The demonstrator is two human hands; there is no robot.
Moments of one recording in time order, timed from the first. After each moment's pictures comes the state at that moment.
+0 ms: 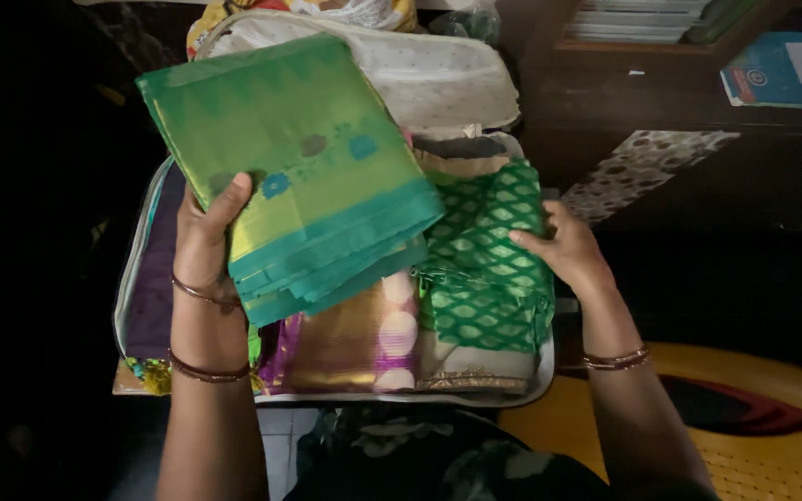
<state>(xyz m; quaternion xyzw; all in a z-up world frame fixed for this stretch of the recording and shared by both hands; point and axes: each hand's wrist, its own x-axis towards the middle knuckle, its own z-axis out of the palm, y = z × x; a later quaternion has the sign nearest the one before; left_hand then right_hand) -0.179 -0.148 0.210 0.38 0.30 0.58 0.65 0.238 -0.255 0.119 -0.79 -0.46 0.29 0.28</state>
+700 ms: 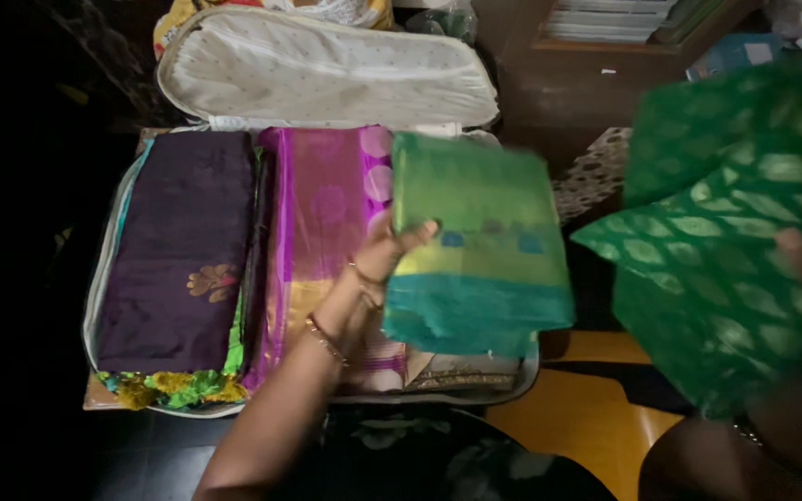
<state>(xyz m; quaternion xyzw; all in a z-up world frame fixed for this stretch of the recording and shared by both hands) -0.013 -0.151 0.062 0.54 0.28 0.29 0.74 0.250 -0.396 0.325 -0.73 -0.56 0.12 0.38</state>
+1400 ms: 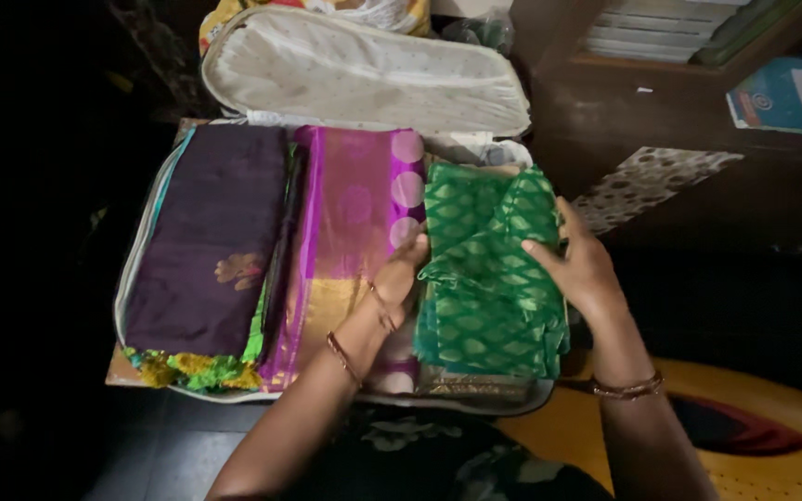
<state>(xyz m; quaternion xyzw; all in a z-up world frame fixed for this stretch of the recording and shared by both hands) -0.027 -0.192 0.071 0.26 0.23 0.34 0.87 0.215 -0.271 0.153 -0.79 -0.50 0.23 0.26</state>
